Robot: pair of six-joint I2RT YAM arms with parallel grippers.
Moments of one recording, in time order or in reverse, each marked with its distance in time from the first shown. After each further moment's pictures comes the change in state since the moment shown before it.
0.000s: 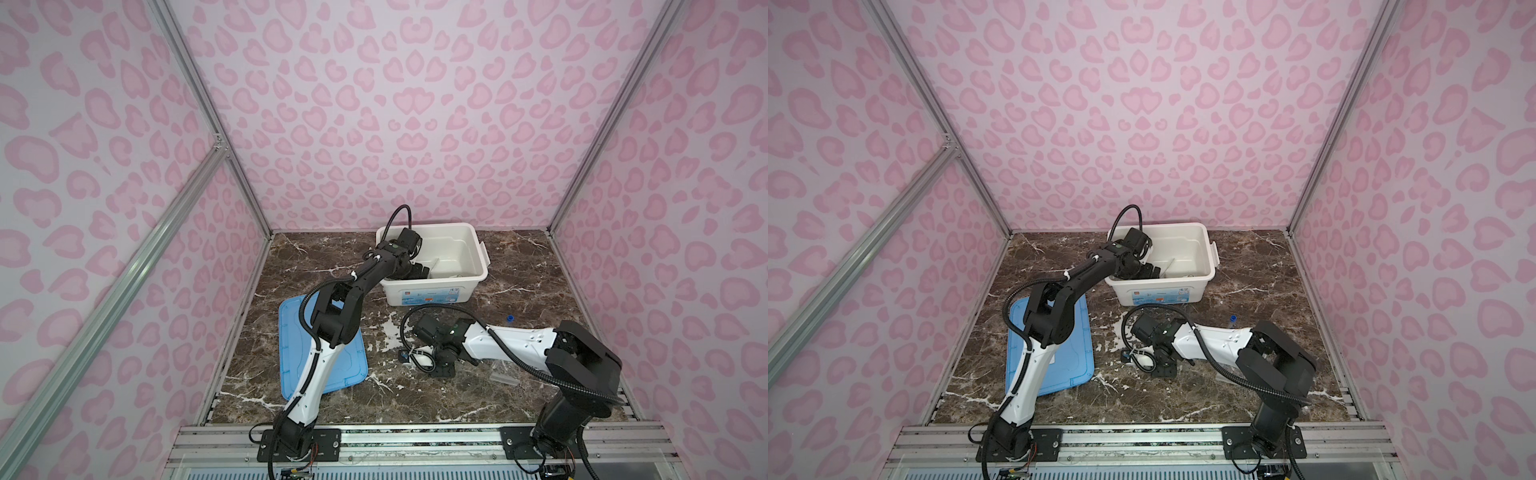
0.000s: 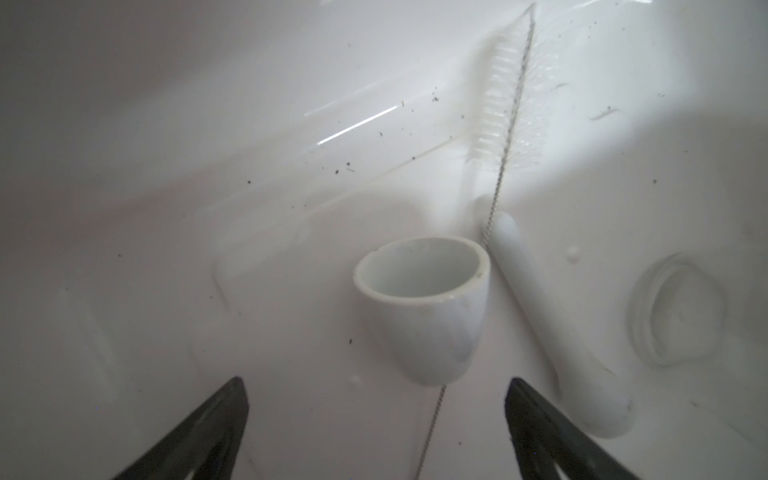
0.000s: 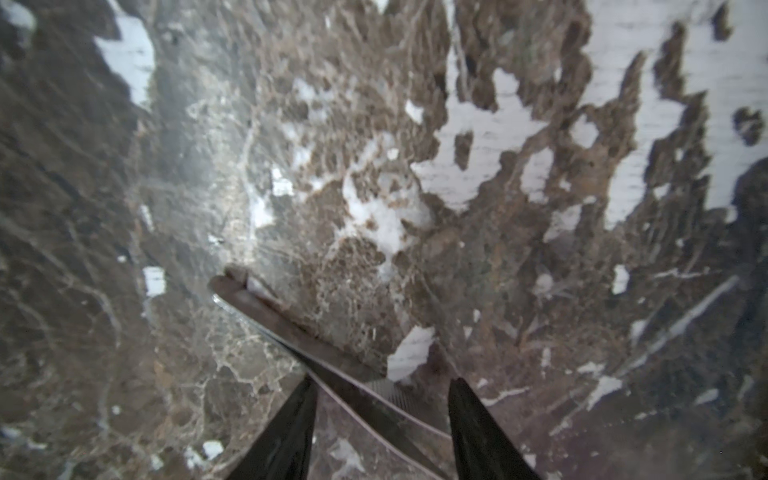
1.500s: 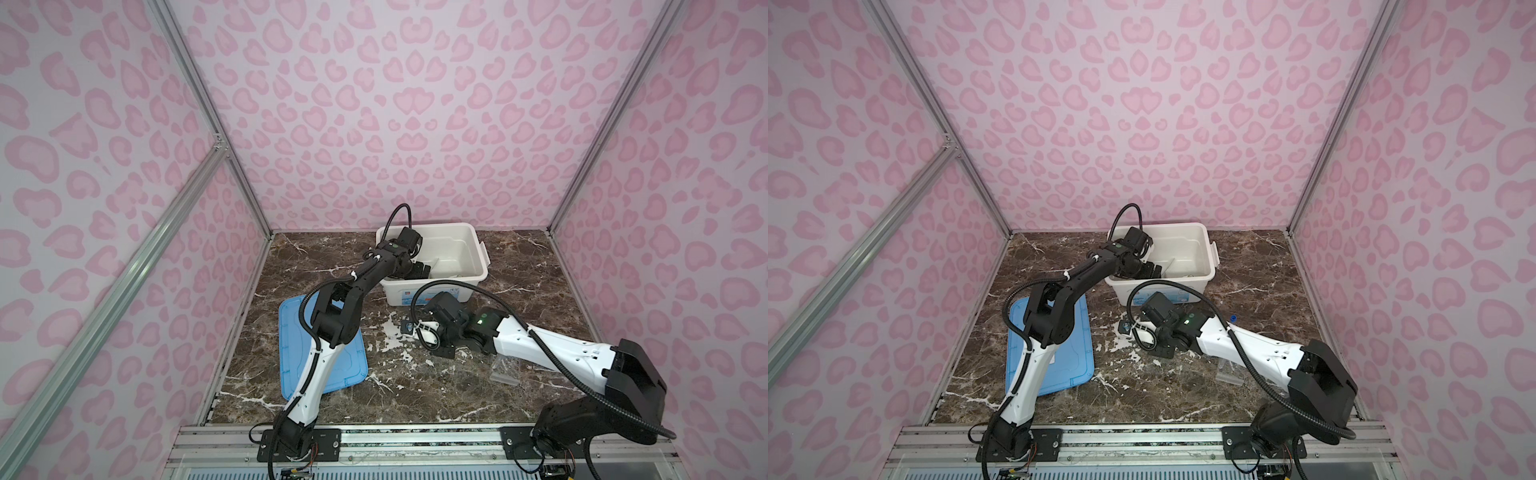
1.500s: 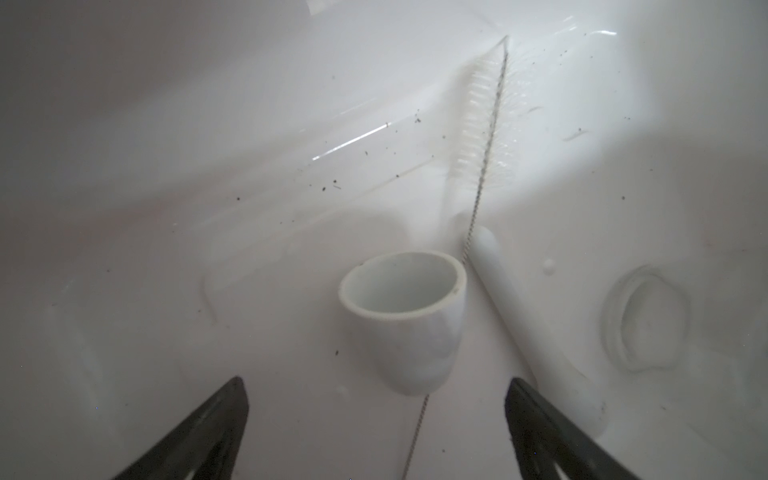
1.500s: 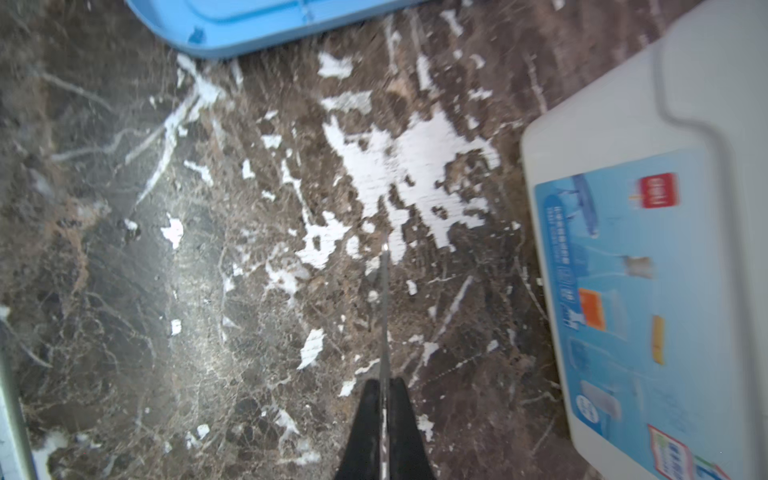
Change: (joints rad) left arm 0.000 0.000 0.005 0.023 0.015 -0.015; right arm -0.079 -0.264 0.076 0.044 -0.032 0.080
